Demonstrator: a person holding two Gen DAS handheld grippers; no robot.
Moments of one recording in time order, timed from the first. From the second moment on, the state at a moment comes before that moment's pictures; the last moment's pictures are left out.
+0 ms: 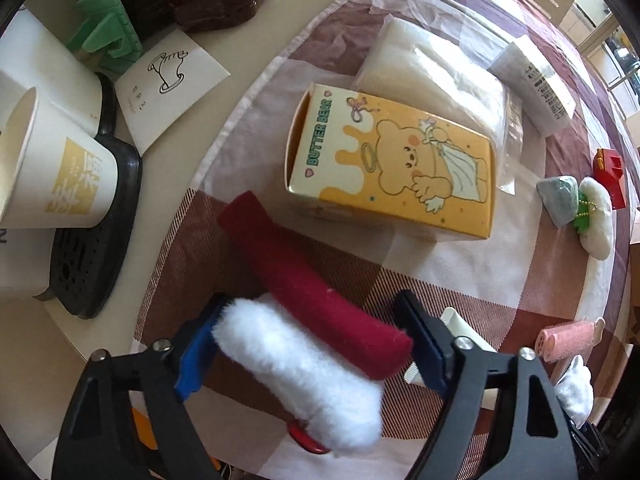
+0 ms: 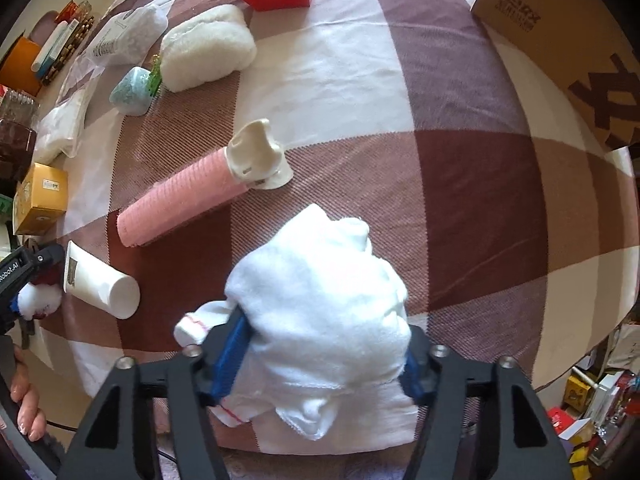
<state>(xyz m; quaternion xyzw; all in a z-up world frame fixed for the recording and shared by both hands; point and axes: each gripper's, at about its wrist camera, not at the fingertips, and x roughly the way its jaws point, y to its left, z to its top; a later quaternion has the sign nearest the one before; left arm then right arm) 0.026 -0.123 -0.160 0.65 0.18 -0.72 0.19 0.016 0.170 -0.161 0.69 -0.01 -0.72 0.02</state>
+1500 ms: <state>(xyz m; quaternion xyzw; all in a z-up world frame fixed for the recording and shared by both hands) 0.027 -0.066 -0.021 0.59 0.10 -0.80 0.08 -0.011 0.162 -0.030 0.59 -0.03 -0.80 0.11</state>
